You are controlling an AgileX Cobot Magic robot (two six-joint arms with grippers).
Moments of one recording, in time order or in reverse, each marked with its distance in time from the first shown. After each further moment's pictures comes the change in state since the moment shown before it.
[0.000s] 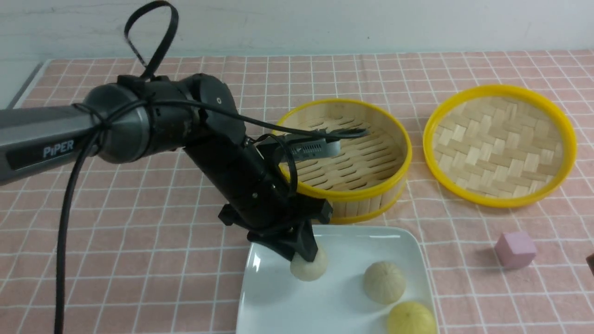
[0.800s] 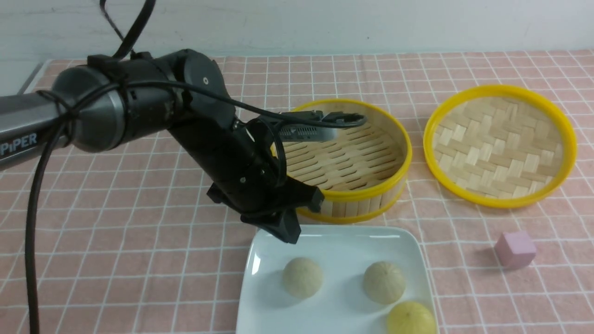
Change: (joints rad) right arm 0.000 -0.680 0.254 0.036 -0.251 0.021; left arm 0.000 -0.076 -0.021 0.085 0.011 0.003
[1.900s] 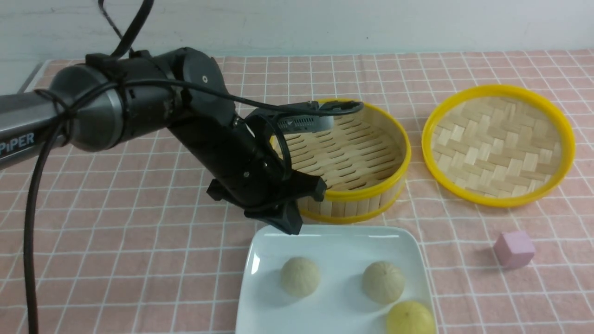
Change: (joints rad) right arm -0.187 -0.143 0.378 0.002 -0.225 0.000; left arm 0.000 -0.021 -0.003 0.008 -0.041 -0.078
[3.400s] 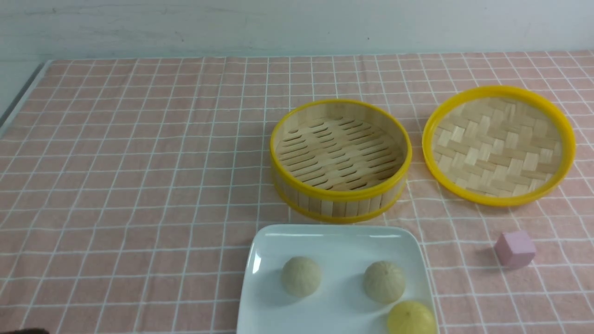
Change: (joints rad) right arm -0.131 0.000 0.087 -0.001 -0.010 0.000; left arm 0.001 -1.461 0.604 0.287 0.101 -0.341
